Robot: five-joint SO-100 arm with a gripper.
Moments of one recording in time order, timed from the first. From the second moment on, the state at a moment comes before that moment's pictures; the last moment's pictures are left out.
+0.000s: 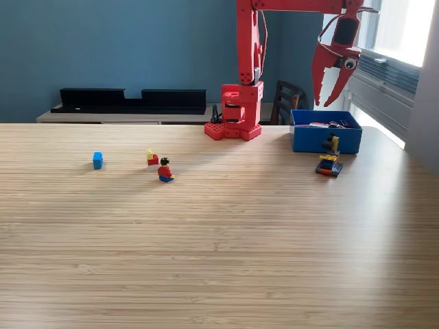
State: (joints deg) arm -65.8 96.2 88.3 94.1 6.7
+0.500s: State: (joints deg) arm -23.0 96.2 73.0 94.1 18.5
